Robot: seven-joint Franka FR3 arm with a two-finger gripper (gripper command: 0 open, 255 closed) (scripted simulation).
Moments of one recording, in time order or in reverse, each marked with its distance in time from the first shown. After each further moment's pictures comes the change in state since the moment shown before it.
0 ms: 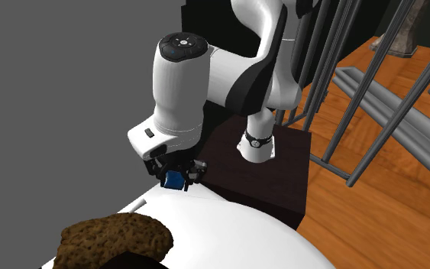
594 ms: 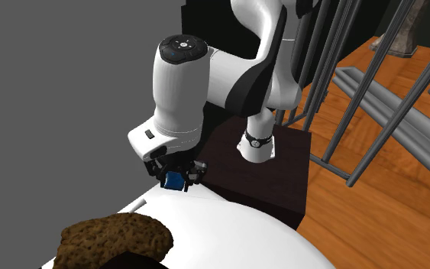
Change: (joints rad) arm 0.000 0.003 -0.001 -0.005 -0.001 0.008 0.001
